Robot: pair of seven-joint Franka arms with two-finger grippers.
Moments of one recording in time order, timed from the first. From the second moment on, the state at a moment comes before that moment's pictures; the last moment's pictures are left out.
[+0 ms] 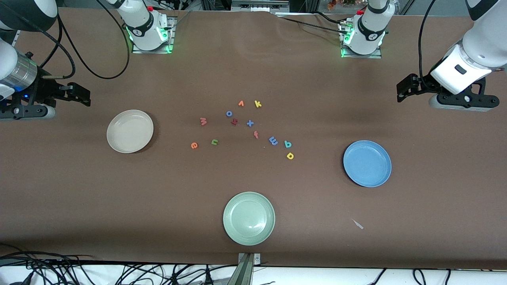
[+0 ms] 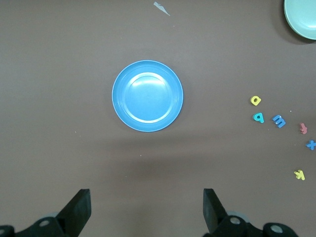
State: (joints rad) left arm -0.04 -0.02 -0.09 -1.68 -0.01 1.63 -0.08; right arm -0.03 0.07 0.10 -1.60 -0.06 1.58 0.01
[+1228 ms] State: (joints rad) left arm -0.12 0.15 -0.14 -1.56 -0.01 1.60 -0.11; right arm -0.01 0.13 0.12 -1.61 -0.02 1.59 0.00
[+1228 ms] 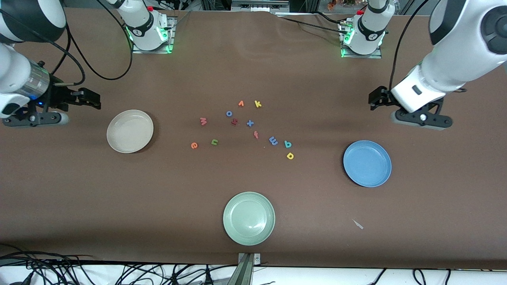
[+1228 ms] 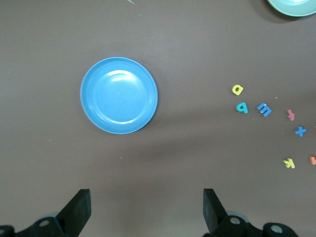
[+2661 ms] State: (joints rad) left arm -0.38 0.74 -0.14 -1.51 -0.01 2.12 -0.96; right arm 0.30 0.49 0.13 -1.89 -0.02 2.35 0.20
